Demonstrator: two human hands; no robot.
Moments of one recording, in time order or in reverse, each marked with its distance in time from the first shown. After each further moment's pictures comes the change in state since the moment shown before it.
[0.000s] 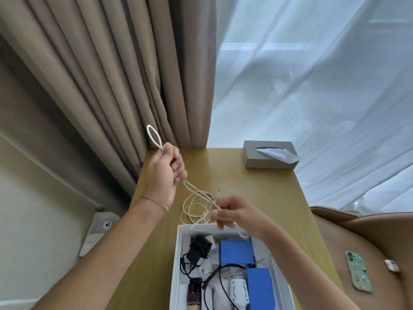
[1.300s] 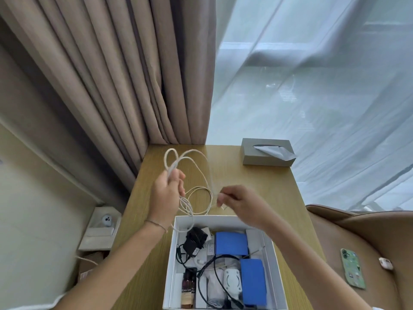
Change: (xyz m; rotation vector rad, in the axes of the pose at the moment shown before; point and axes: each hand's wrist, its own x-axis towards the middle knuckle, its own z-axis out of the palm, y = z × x) left_hand -0.053 -0.049 -0.024 0.622 0.100 0.137; right_hand -0.026 -0.020 -0.001 -0.528 0.238 0.062
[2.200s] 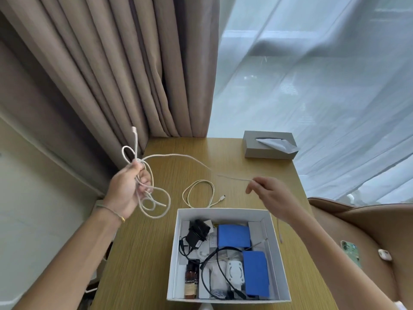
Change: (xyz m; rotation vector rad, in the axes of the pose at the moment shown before) left_hand 0.033 -0.012 -0.082 -0.561 -0.074 -0.406; right_hand -0.016 0.036 -0.029 -0.061 0.202 0.160
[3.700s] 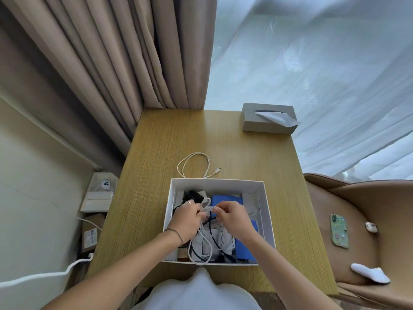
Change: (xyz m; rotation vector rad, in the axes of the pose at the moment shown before) left_hand -0.052 -0.200 0.040 1.337 -0.271 0.038; right_hand -0.047 0.068 0.155 0.102 -0.093 0.222
